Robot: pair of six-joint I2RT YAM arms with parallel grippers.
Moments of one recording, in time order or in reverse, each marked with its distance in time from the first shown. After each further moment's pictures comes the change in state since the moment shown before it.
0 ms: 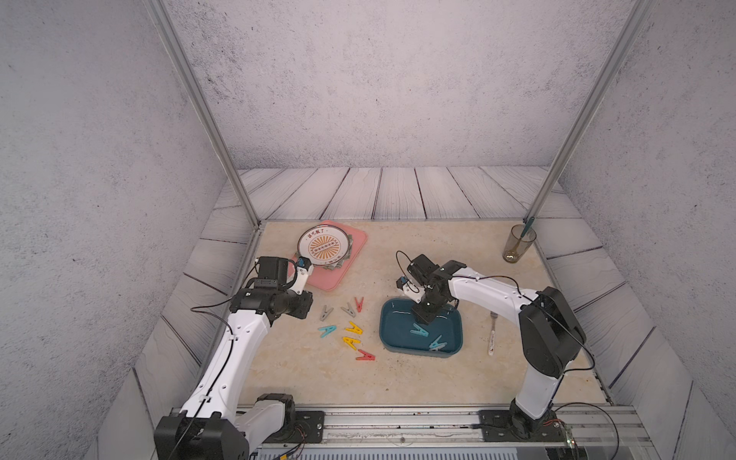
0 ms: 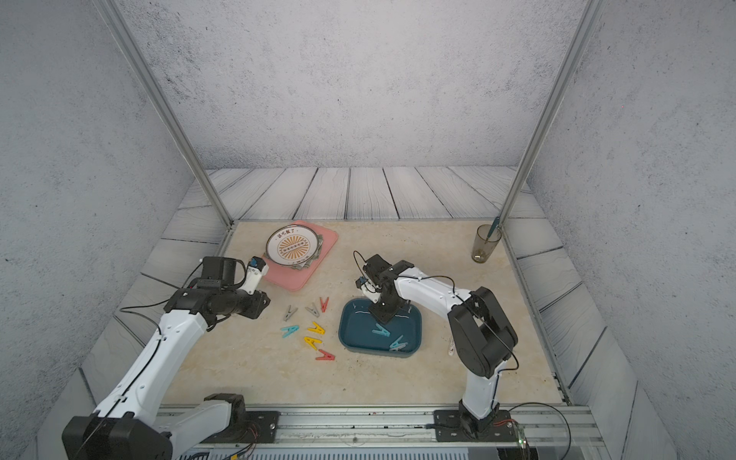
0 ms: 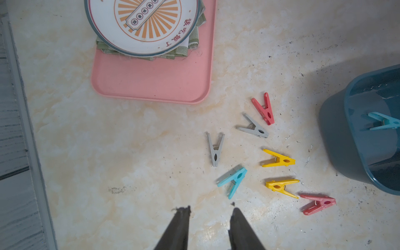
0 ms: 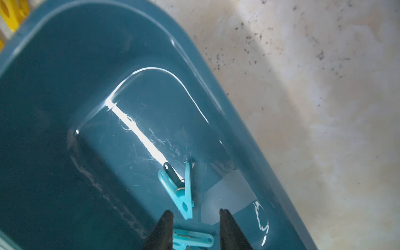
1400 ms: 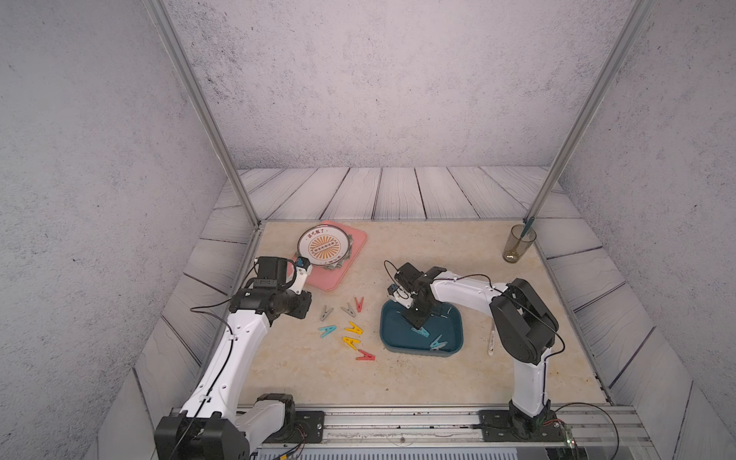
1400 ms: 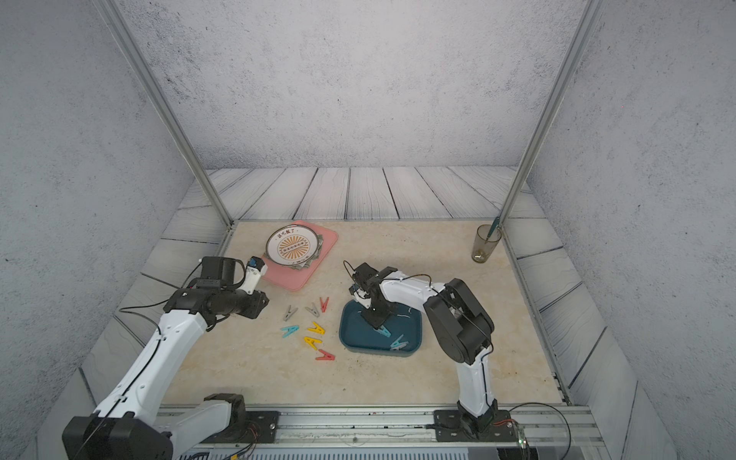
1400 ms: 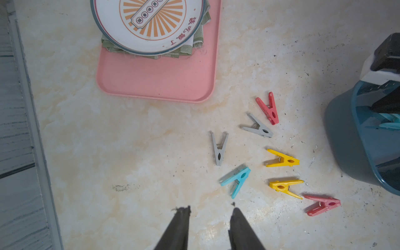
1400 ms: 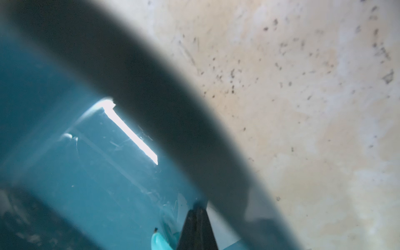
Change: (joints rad) left arm 0.006 0.000 0.000 0.000 -0.015 0.000; right arm 0.040 0.134 0.032 0.068 0.068 0.034
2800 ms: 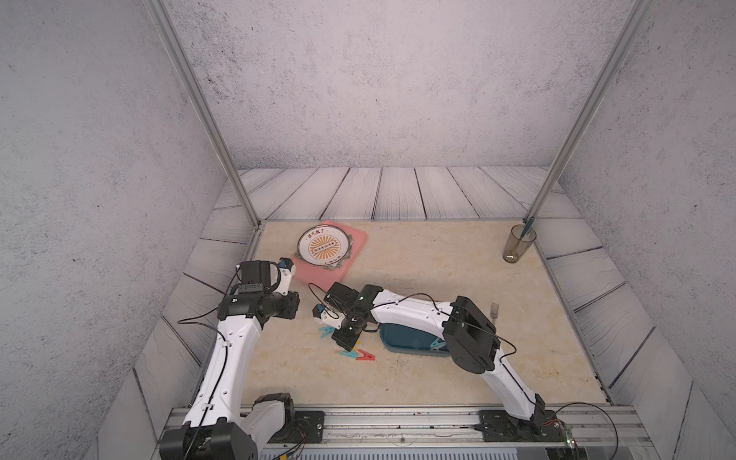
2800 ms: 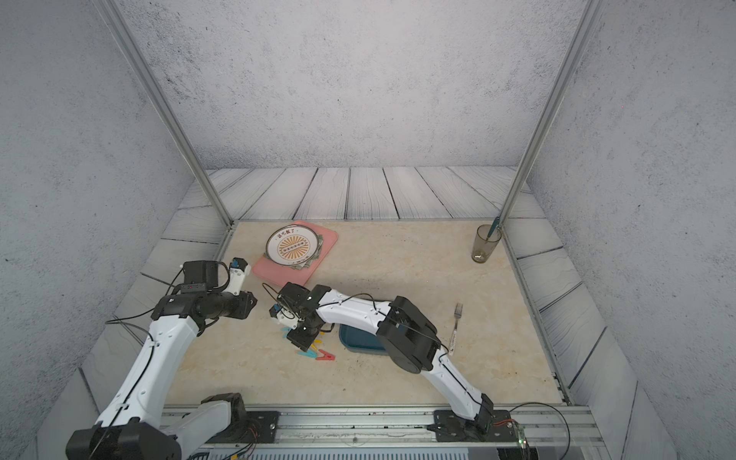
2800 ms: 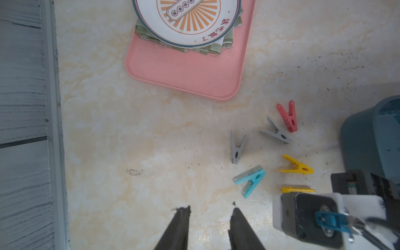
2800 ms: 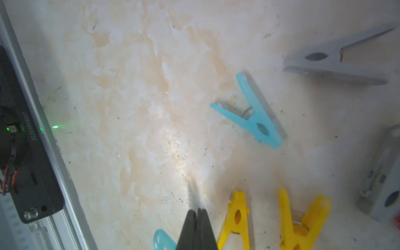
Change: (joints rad) left arm 0.144 -0.034 -0.026 0.010 0.049 -0.013; right arm 0.374 0.331 0.546 0.007 -0.256 0.123
